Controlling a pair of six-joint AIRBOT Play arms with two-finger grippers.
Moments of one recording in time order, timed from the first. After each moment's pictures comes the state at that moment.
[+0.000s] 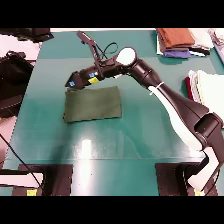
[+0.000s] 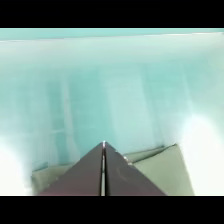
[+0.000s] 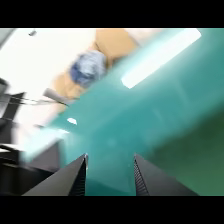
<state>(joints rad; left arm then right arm) -0.03 -1.48 2.01 1.22 -1.23 -1.56 0.64 -1.83 1.93 -0.58 1.06 1.18</state>
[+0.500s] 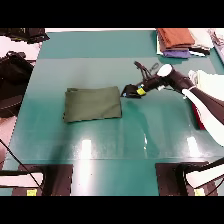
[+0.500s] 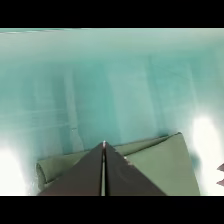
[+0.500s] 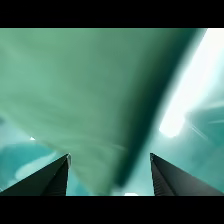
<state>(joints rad) -0.02 -1.46 2.00 1.21 -1.27 -1.54 0.25 -1.65 1.31 -0.74 1.09 1.31</state>
